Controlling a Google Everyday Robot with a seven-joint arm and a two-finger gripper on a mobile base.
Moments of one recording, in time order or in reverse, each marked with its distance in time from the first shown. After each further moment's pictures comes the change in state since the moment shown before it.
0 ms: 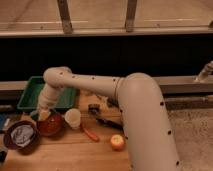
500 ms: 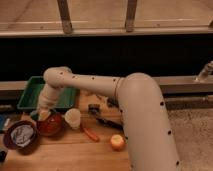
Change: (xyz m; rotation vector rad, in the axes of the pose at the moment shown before) arm 0.000 0.000 0.000 0.000 0.000 0.000
